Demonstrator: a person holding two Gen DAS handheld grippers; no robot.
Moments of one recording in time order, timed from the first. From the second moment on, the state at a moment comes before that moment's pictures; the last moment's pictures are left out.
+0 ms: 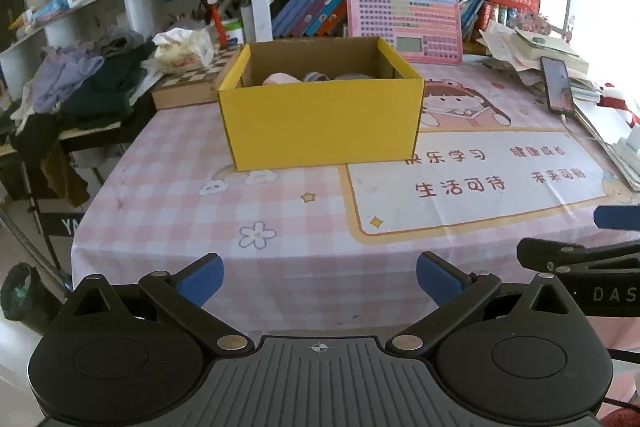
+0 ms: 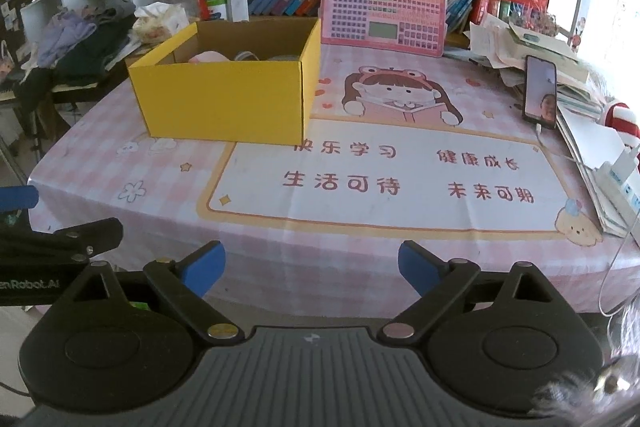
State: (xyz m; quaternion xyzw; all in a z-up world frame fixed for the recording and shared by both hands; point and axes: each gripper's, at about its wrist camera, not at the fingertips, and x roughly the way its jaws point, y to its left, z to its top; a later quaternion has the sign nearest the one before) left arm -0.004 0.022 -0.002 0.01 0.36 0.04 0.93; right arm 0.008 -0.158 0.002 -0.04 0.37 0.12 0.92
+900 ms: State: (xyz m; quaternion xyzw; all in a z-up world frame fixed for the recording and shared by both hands) left arm -0.002 0.032 -0.009 -0.01 0.39 0.03 0.92; right arm 0.013 -0.151 -0.004 -0.04 0.40 0.11 0.91
